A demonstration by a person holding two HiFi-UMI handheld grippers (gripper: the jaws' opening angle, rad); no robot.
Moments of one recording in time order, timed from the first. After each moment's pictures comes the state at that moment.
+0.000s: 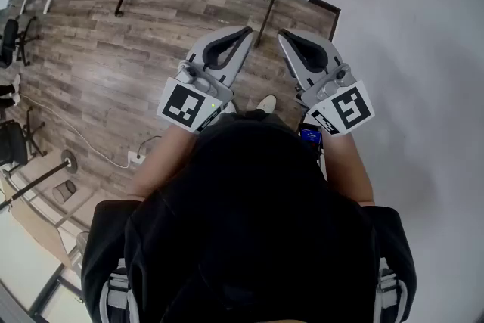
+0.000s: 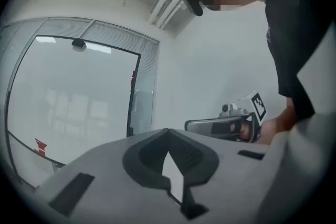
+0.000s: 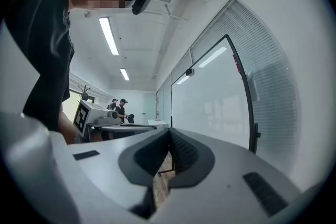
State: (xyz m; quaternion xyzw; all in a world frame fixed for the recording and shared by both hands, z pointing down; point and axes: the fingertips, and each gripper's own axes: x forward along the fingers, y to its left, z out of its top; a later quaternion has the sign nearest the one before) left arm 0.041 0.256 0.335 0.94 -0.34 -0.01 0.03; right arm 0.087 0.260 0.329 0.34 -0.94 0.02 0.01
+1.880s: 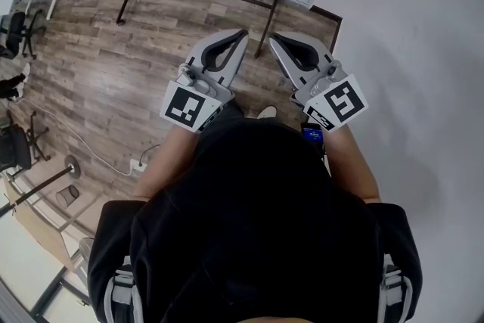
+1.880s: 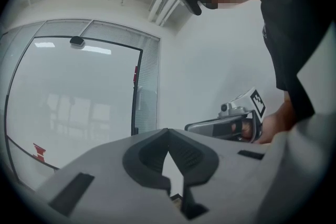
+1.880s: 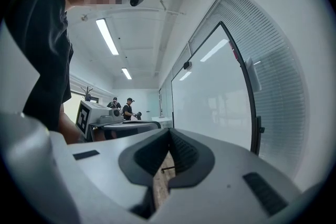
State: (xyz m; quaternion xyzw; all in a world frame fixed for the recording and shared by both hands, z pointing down) left arm 0.058 0.202 0.354 0.94 -0.35 0.00 0.01; right arm 0.097 0.207 0.358 0.32 -0.95 0.04 0.02
